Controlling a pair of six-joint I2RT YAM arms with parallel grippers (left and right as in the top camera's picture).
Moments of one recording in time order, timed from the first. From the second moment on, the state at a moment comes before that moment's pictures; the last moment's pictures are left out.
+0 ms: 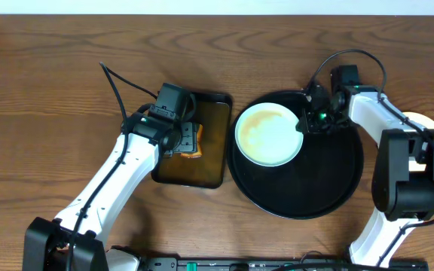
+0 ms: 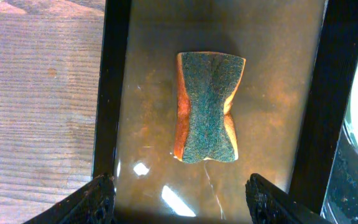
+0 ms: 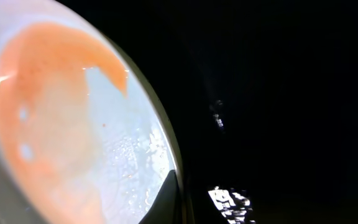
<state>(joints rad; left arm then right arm) -0.36 1.49 1.05 -0.80 -0.06 -0.36 0.02 1.99 1.24 -0.67 -0.47 -0.09</state>
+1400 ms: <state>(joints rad) -0.36 1.49 1.05 -0.80 -0.06 -0.36 0.02 1.60 1.19 -0.86 -0.26 -0.11</state>
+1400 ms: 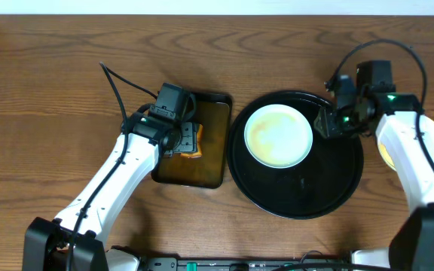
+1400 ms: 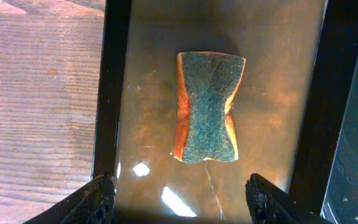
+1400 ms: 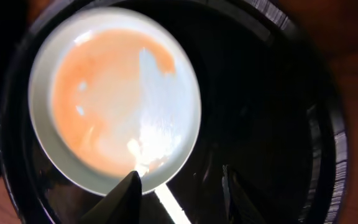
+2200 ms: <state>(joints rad) -0.36 1.49 1.05 -0.80 -0.06 -0.36 0.02 1.82 1.00 -0.60 -0.38 0.19</state>
